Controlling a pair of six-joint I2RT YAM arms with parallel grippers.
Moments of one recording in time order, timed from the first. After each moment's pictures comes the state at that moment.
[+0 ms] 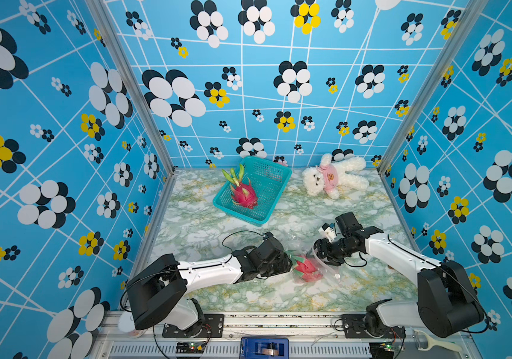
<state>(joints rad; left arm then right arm) -1.00 1.44 0.70 -0.07 0.08 -1.13 0.31 1.38 0.74 -0.65 -0.66 0.43</state>
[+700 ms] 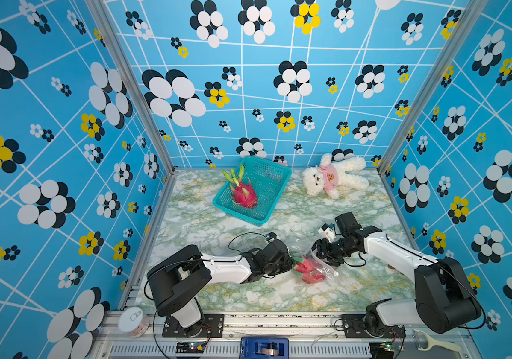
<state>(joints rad) -1.01 1.63 0.69 0.20 0.06 -1.19 0.31 1.40 0.74 -0.65 -0.67 0.43</state>
